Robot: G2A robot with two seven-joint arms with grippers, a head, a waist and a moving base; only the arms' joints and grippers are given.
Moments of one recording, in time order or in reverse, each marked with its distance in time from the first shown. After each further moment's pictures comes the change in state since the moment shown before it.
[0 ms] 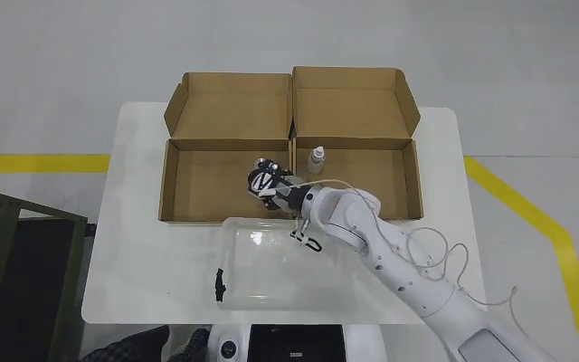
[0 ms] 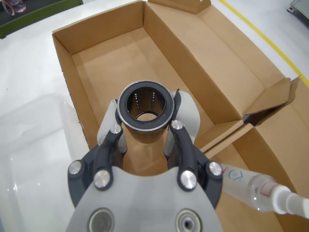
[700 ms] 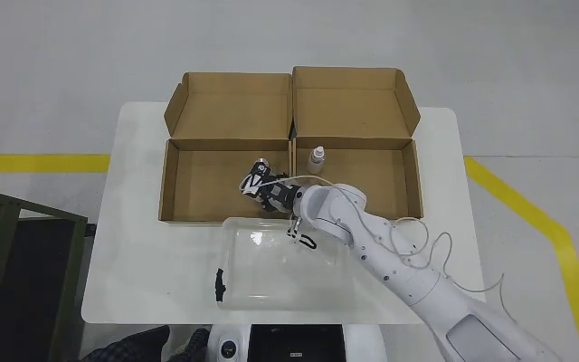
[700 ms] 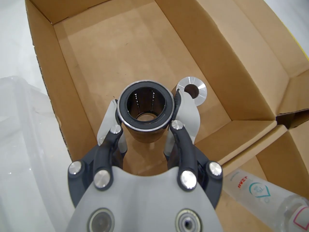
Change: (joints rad) left arm 0.000 0.000 0.000 0.000 0.000 0.000 0.000; right arm 0.066 -0.053 -0.057 0.133 -0.012 -0.008 0.070
